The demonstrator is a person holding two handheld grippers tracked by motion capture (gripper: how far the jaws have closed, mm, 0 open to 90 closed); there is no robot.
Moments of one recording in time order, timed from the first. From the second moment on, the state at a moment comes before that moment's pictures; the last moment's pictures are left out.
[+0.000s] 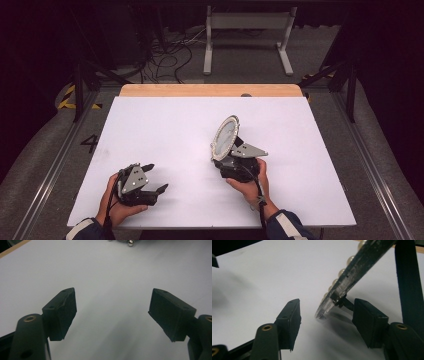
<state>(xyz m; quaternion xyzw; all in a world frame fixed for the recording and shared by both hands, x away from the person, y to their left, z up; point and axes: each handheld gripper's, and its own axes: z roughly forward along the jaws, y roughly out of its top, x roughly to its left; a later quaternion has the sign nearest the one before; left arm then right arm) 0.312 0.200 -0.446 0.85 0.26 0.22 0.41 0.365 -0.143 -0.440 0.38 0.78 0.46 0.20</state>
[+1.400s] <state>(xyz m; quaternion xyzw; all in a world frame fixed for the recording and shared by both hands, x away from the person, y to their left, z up) 0.314 0.197 -0.451 0.86 0.25 0.20 0.40 0.379 -0.161 -0.439 0.40 0.75 0.50 0.16</state>
